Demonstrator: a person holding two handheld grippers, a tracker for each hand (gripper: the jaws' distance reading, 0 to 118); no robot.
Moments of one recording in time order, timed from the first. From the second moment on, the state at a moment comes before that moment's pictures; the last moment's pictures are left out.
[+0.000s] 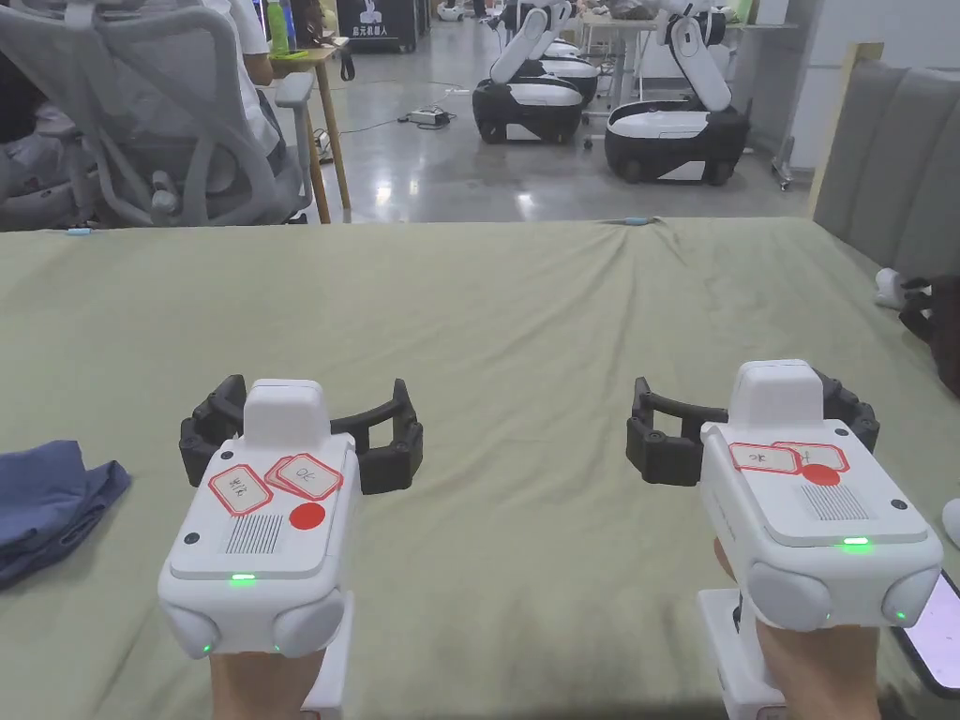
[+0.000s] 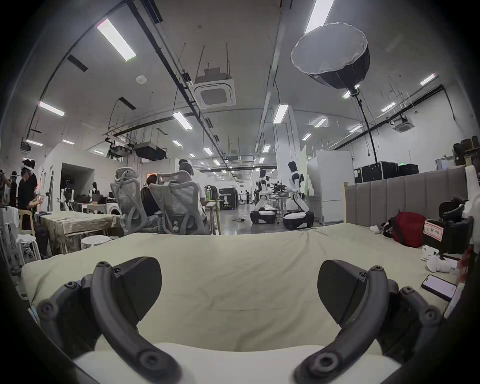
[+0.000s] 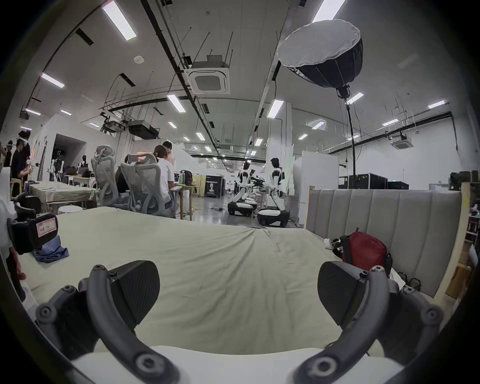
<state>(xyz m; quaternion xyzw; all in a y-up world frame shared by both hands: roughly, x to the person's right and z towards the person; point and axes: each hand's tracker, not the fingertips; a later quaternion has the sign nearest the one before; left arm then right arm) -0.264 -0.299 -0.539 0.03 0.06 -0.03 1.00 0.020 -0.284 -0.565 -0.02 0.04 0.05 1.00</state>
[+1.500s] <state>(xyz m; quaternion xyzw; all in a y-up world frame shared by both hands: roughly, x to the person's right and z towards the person) -0.260 -0.301 -0.531 0.03 0.05 -0.03 1.00 0.020 -0.288 -0.562 -0.03 0.04 0.05 1.00</state>
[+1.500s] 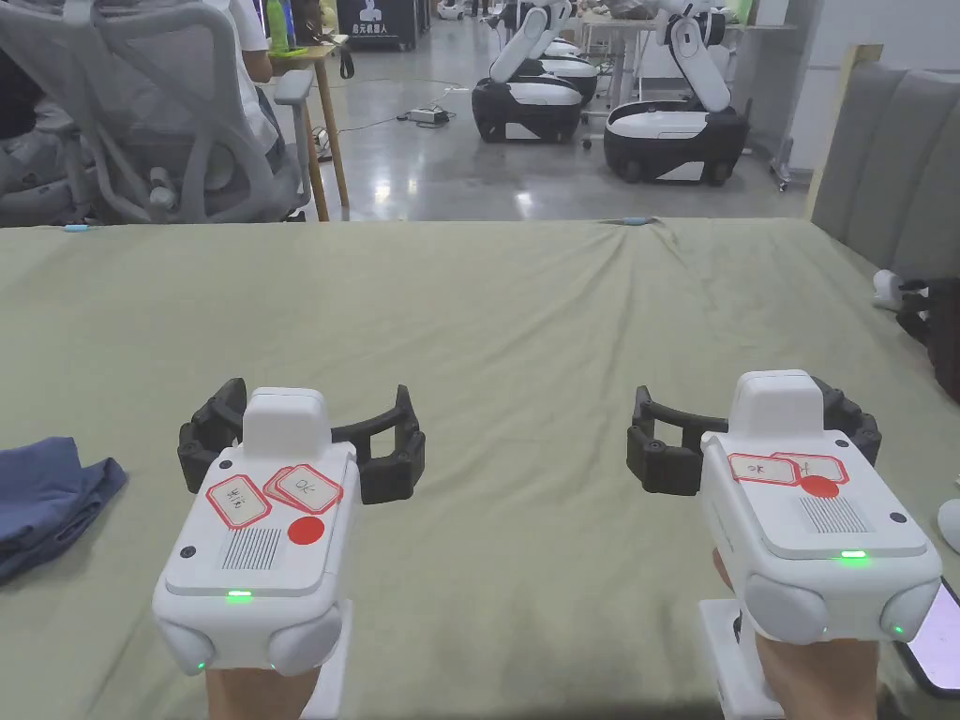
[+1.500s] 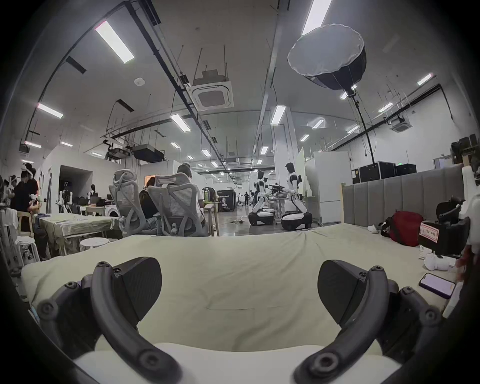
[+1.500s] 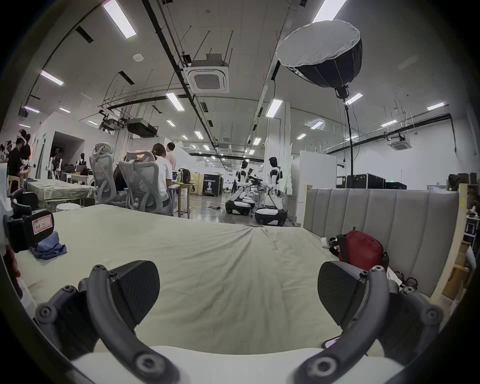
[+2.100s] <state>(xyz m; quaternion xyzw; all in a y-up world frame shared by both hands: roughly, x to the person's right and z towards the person) -0.256 -0.303 -0.524 0.04 0.06 -0.02 1.00 0.021 -0.287 -0.554 -0.02 0.03 0.05 1.00</state>
